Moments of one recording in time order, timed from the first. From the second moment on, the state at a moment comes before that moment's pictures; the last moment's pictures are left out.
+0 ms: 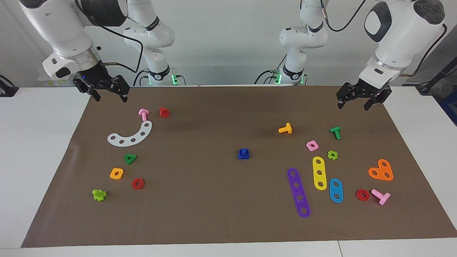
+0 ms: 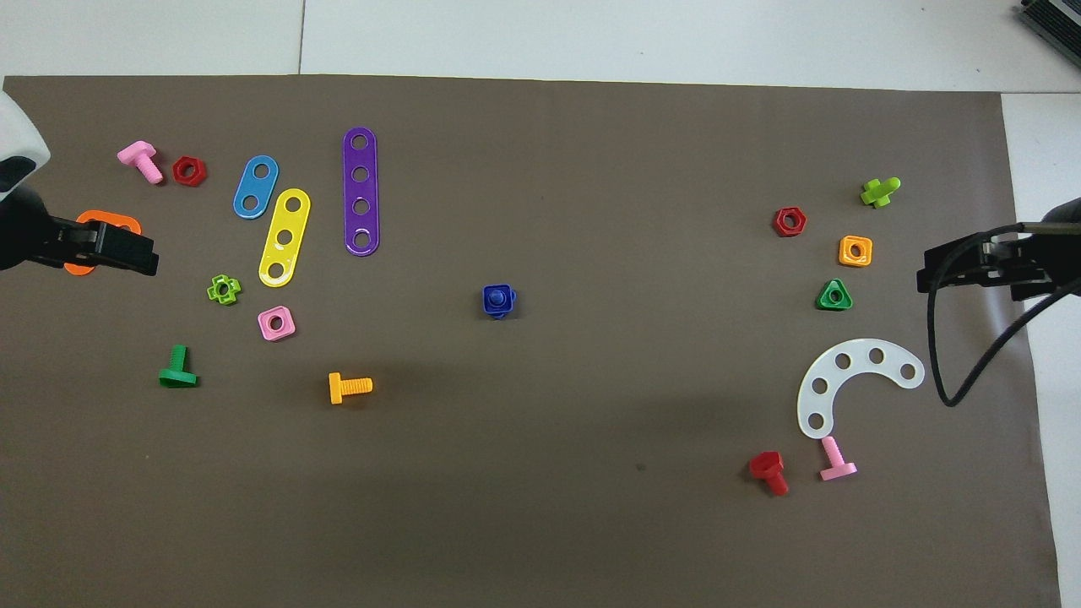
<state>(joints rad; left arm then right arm) -0.07 0.04 0.03 -1.59 -0.02 1.62 0.10 0.03 0.01 -0.05 -1.58 0.02 1.53 0.08</state>
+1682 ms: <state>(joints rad) -0.38 0.10 0.00 -1.73 -0.02 1.83 -0.42 0.03 0.01 -0.05 -1.58 0.02 1.53 0.08</state>
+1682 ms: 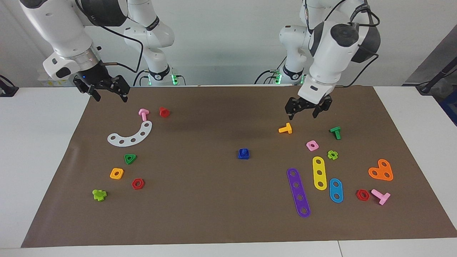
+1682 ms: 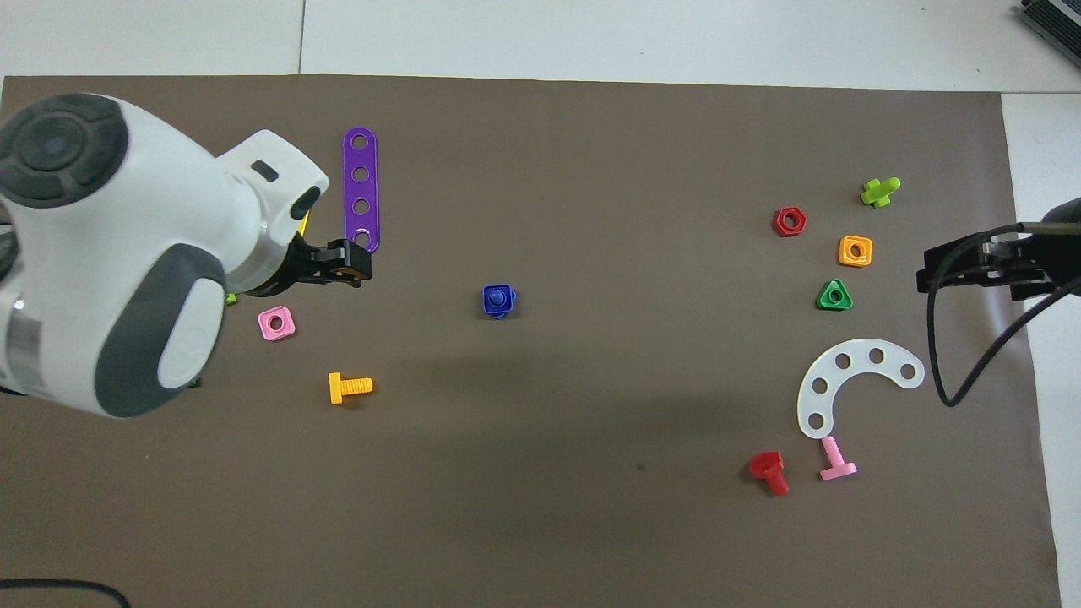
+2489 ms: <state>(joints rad) -0.59 0.37 0.00 -1.76 -0.02 2.24 -0.67 0.03 0.01 -0.05 -1.58 0.02 1.53 0.08</state>
